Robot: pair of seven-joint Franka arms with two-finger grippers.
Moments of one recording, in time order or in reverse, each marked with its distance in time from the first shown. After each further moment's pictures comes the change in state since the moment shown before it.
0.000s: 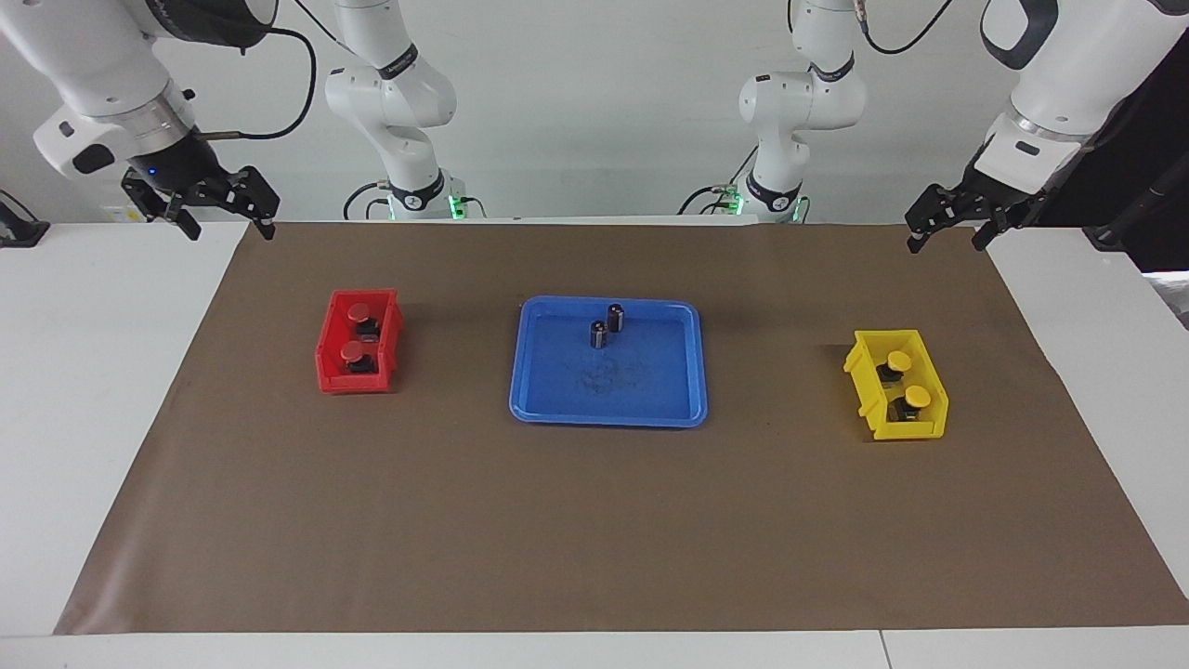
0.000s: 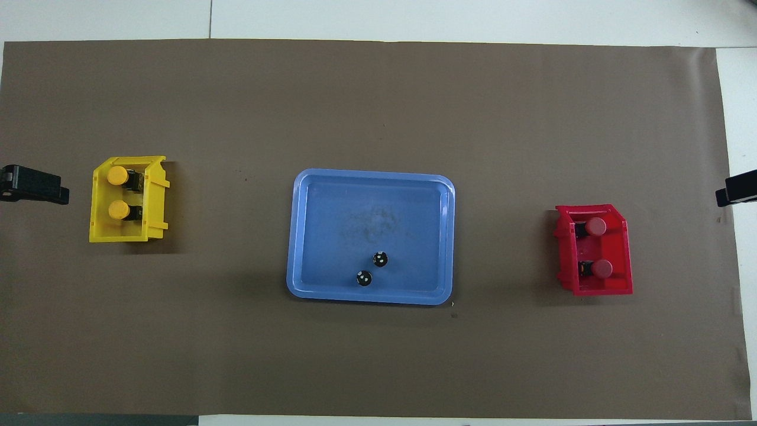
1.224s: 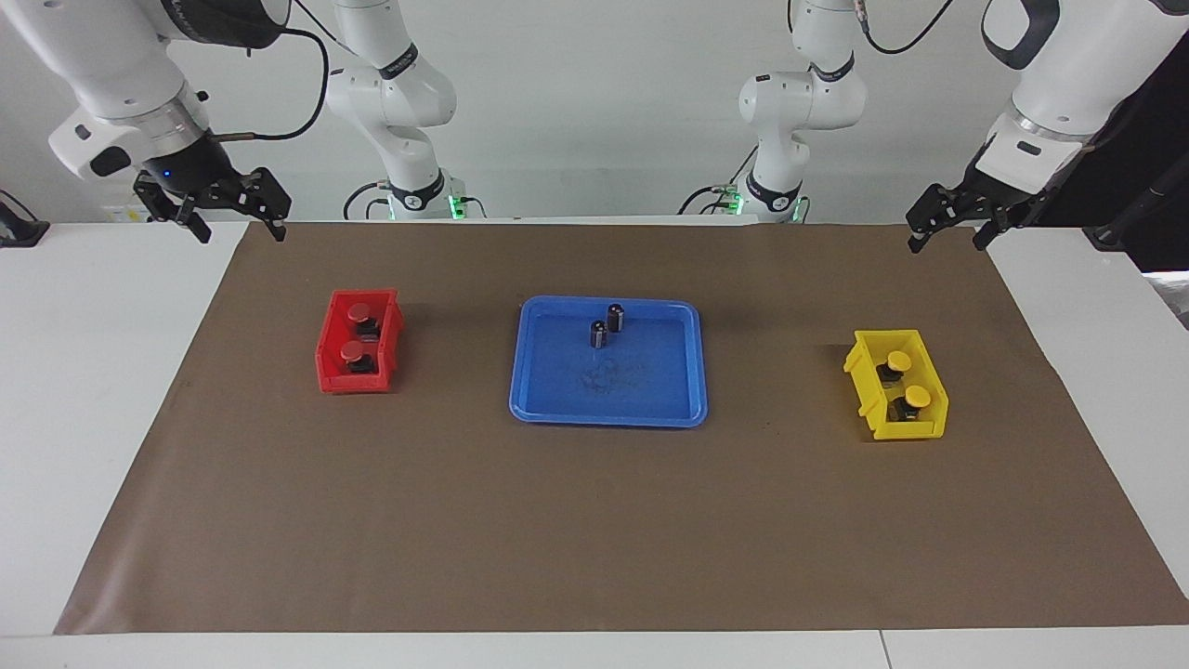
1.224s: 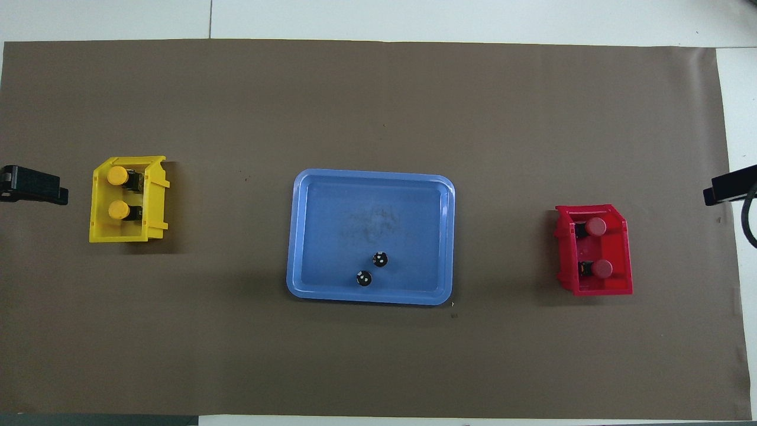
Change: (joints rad) left arm 0.000 0.000 0.000 0.000 0.000 -0.001 0.000; right arm 0.026 0.000 0.006 -0.004 0.000 0.010 0.000
